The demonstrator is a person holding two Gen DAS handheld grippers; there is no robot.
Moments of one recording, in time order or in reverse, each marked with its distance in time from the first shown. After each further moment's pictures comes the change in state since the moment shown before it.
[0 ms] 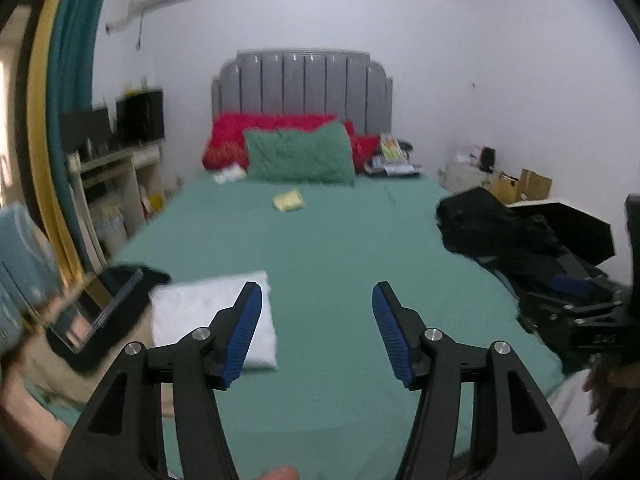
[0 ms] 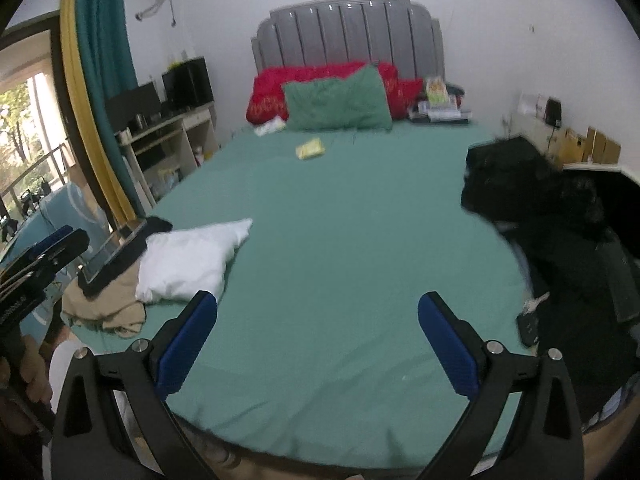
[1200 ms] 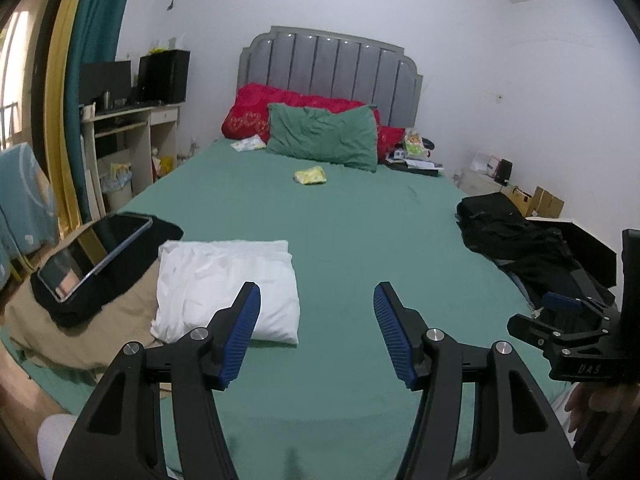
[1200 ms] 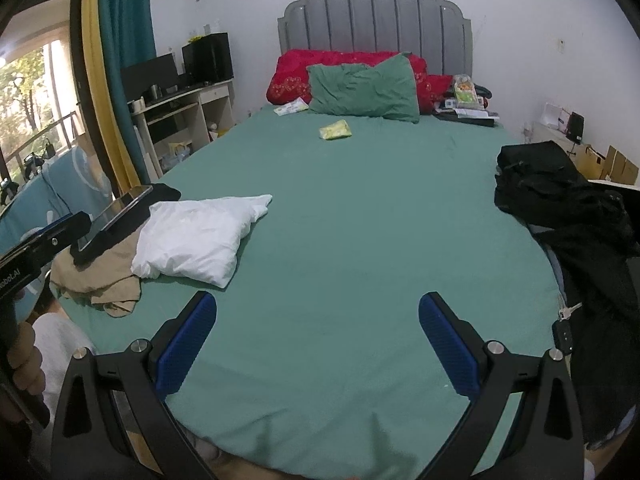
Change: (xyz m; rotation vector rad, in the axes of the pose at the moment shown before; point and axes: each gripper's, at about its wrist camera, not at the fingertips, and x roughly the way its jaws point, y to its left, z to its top) left arm 0.040 0.064 -0.049 -0.159 0.078 -0.002; right arm 0.062 0.044 -0.028 -0.083 0.055 0.021
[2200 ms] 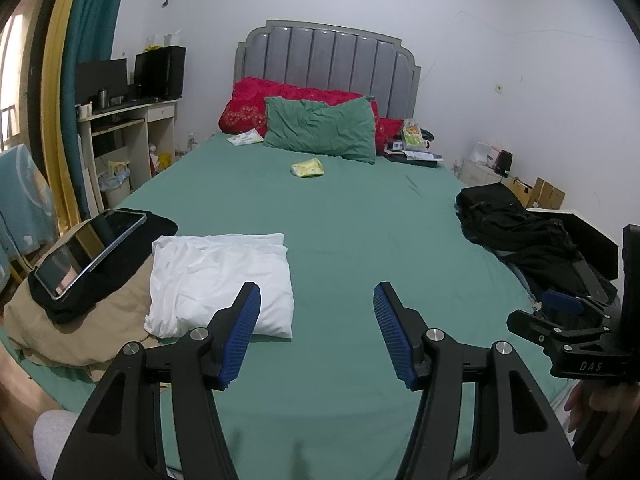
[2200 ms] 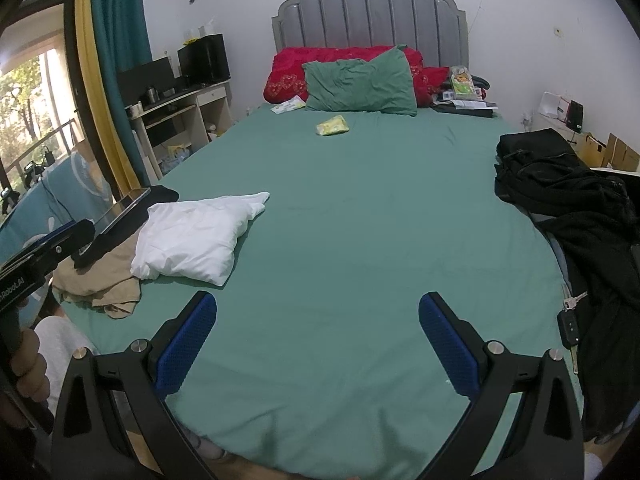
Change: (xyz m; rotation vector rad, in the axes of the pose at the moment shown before) left arm 0.007 -0.013 -0.006 0.013 0.016 0.002; right arm 0.005 -0.010 -0.004 0.029 0.007 0.012
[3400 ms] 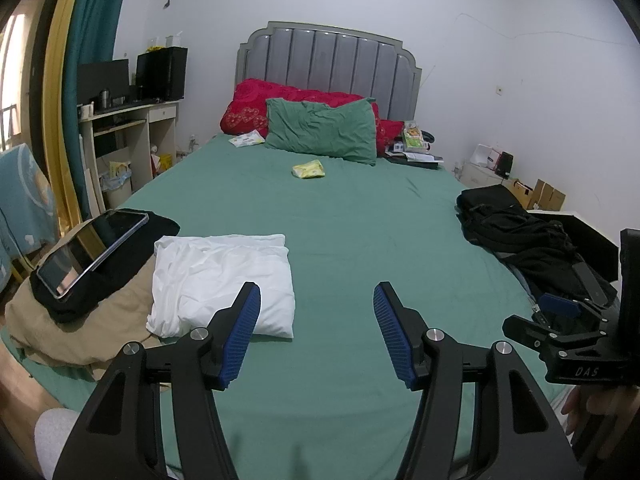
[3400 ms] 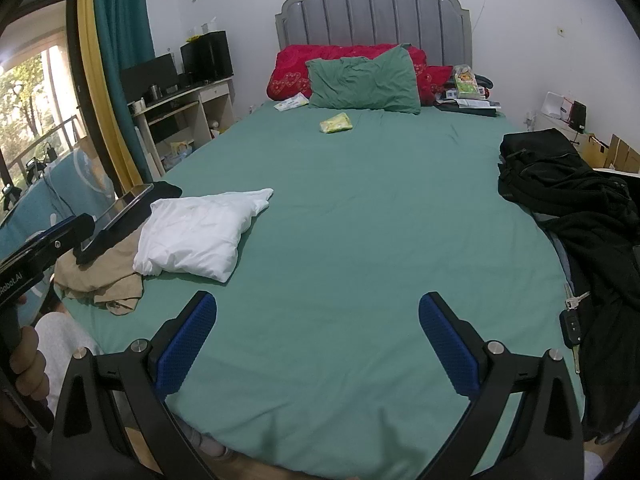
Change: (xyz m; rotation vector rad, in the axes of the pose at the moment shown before) left arm -0.007 -0.009 0.005 -0.006 0.000 0.008; right arm -0.004 0.007 0.001 -0.004 0.005 0.005
